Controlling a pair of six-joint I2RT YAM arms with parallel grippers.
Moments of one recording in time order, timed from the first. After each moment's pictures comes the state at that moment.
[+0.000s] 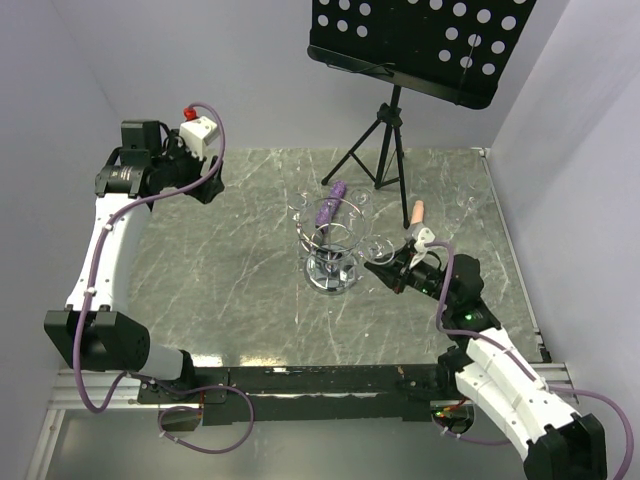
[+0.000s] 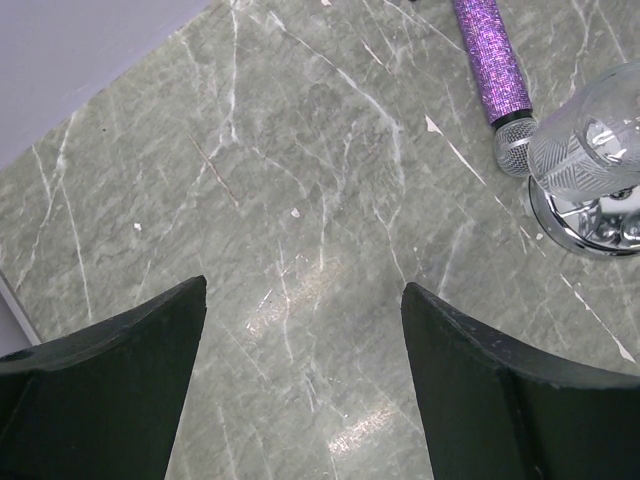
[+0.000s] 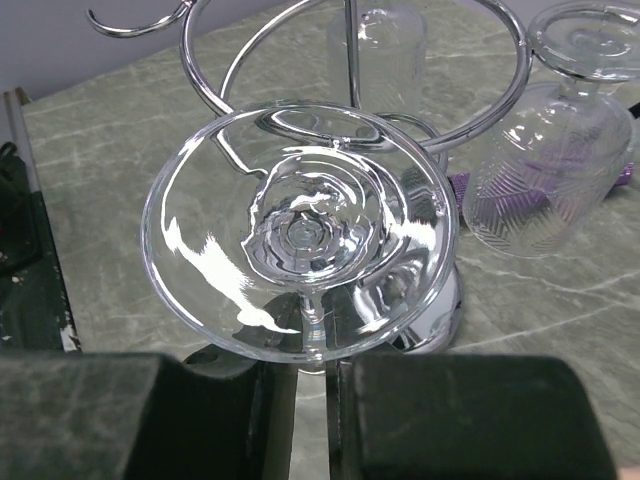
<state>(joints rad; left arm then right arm) -0.02 1.42 1.56 -0.77 0.44 0.44 0.34 0.66 0.33 0.30 -0.66 0.09</state>
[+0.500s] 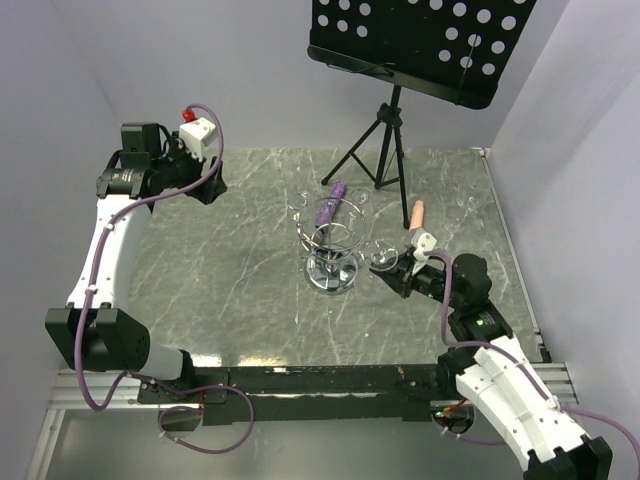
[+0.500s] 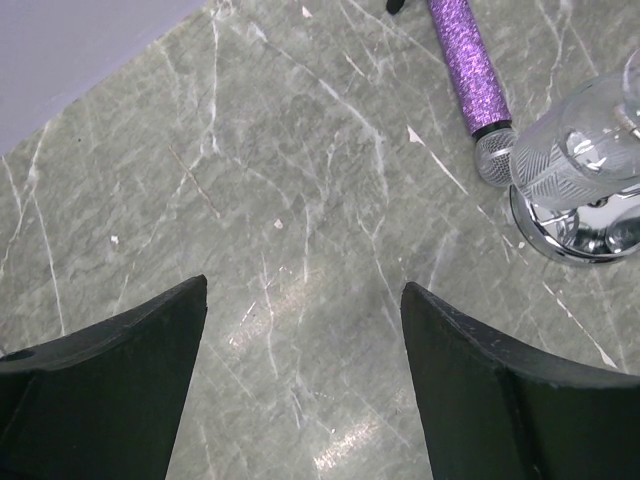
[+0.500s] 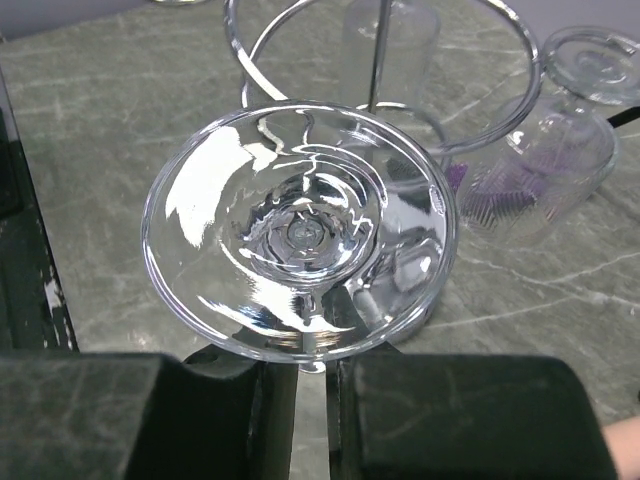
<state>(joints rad) -0.01 1.42 1.52 -0.72 0.50 0.42 0.34 0.56 0.43 0.04 -0.66 -0.07</state>
